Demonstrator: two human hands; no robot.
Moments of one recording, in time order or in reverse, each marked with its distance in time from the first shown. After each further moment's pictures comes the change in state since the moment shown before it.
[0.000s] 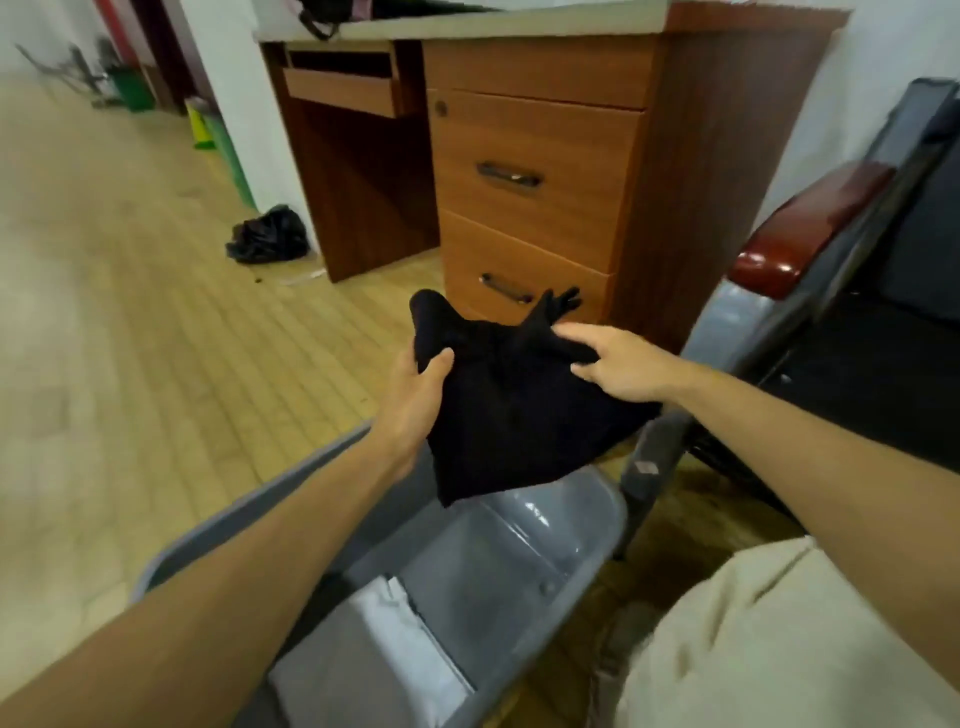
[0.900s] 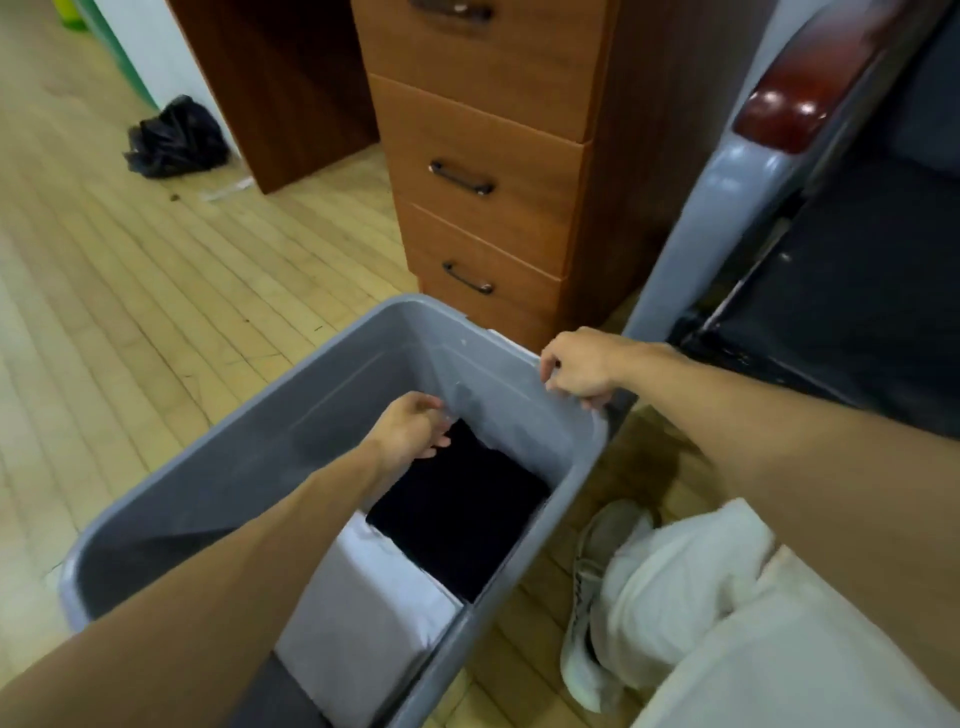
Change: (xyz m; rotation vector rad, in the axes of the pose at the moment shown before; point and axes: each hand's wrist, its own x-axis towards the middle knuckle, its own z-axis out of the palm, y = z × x) left_hand 0.011 -0.131 -0.001 0.384 -0.252 -0.450; right_hand 0.020 0.066 0.078 -0.268 -0.342 0.323
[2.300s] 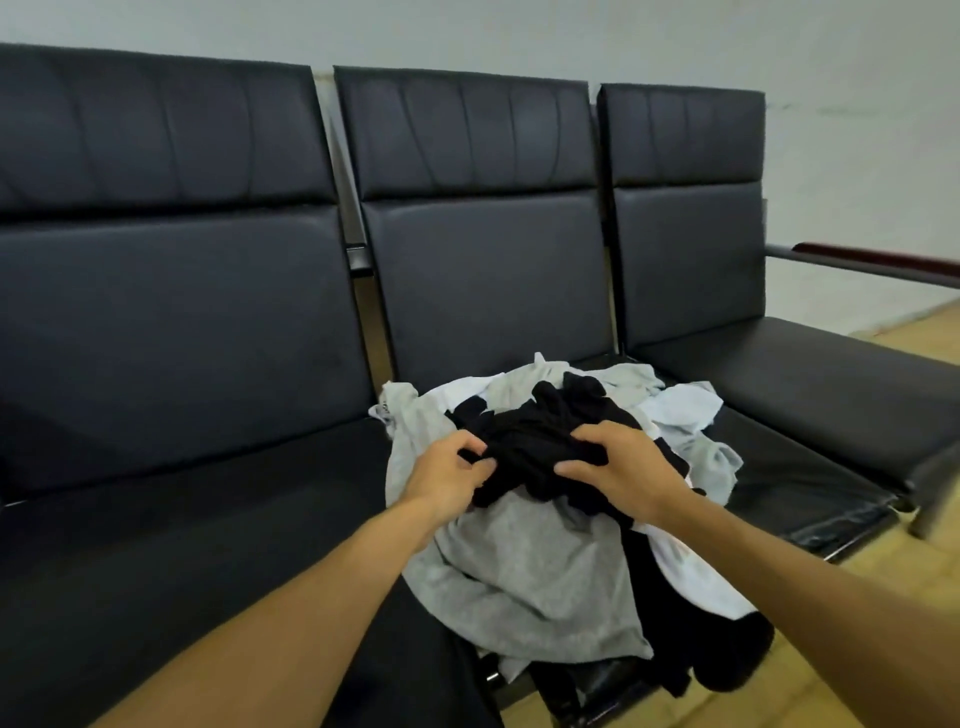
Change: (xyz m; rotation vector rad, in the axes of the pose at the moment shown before) left_hand -0.218 0.296 0.646 0.460 -0.940 0.879; right_hand -0.494 0.495 0.037 0.360 1.187 0.904
